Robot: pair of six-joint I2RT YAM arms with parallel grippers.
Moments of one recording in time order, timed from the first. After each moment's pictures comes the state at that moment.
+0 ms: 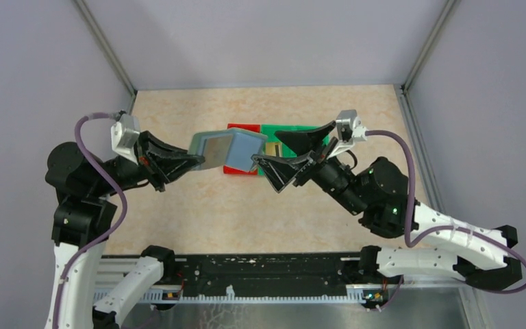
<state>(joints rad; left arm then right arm) -0.25 0.74 1.30 -0.39 0.91 -0.24 1.27 0.88 1.09 0.20 0.32 0.30</state>
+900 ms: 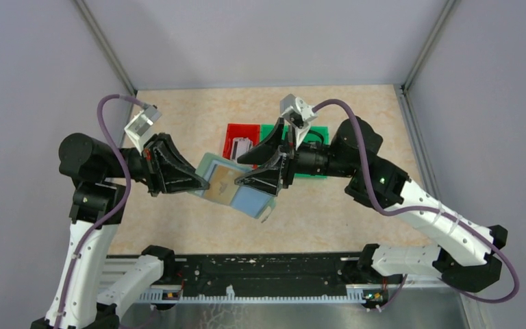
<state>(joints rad) -0.25 0.82 1.21 -0.03 1.37 -0.83 1.05 1.09 1.40 -0.15 -0.46 0.32</state>
